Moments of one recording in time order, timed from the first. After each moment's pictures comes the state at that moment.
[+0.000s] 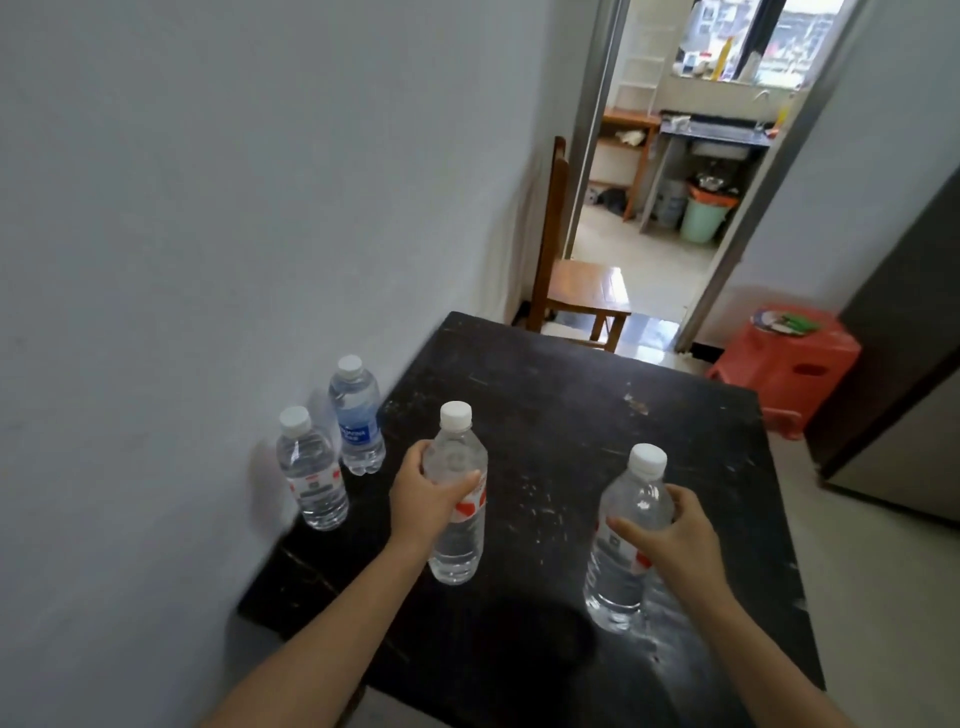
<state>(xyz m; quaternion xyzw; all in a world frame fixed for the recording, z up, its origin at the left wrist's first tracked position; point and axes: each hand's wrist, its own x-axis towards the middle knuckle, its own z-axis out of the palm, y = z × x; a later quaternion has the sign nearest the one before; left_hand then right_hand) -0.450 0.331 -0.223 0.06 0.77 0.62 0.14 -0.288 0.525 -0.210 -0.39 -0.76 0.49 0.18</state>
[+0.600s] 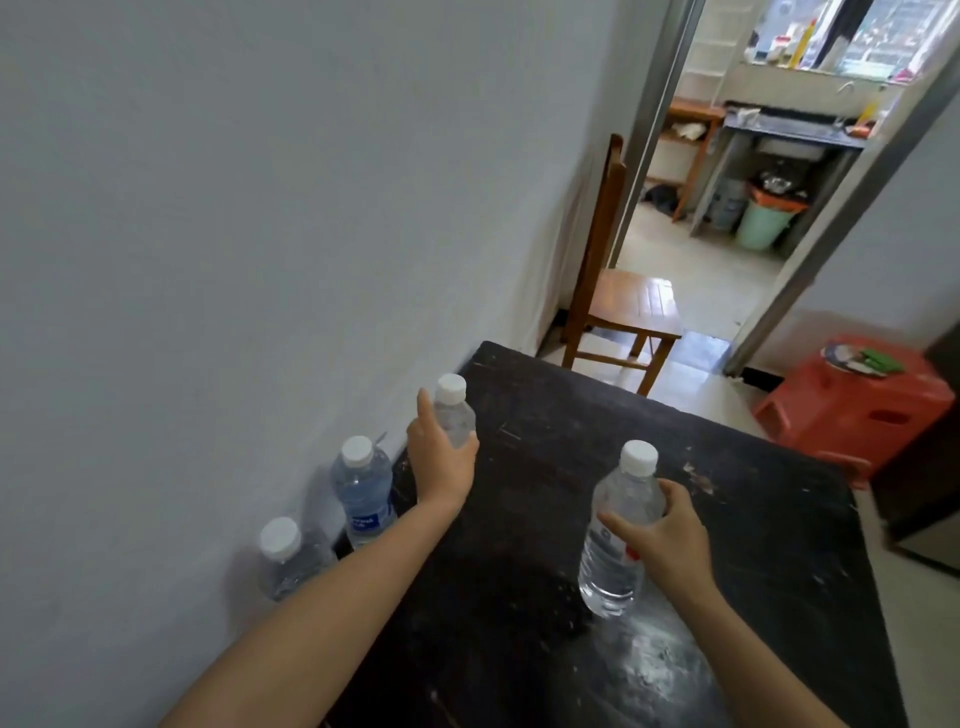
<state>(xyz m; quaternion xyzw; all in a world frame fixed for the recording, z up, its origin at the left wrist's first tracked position) -0.617 0.412 -0.223 0.03 0.85 0.53 -0.01 -0.453 0.572 -0.210 -0.37 -0.80 0.45 0.15</state>
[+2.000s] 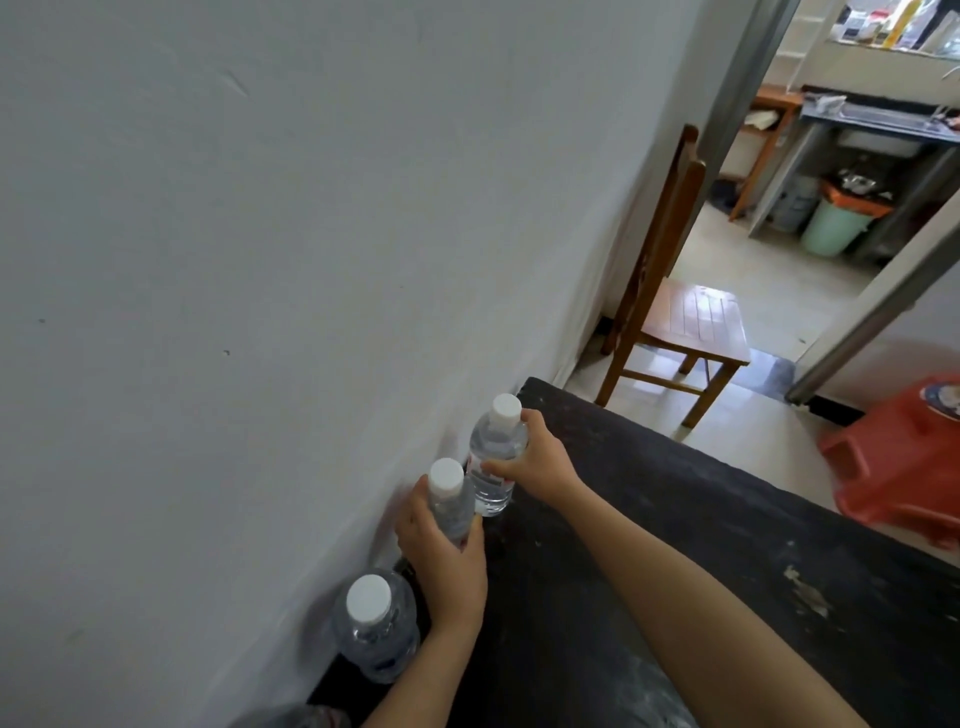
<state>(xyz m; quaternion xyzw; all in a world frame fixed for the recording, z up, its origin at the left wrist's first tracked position) -0.685 0.415 -0.290 -0.05 0.80 0.58 -0.16 -0.737 0.540 -0.240 -0.18 -0.86 0.47 -0.03</state>
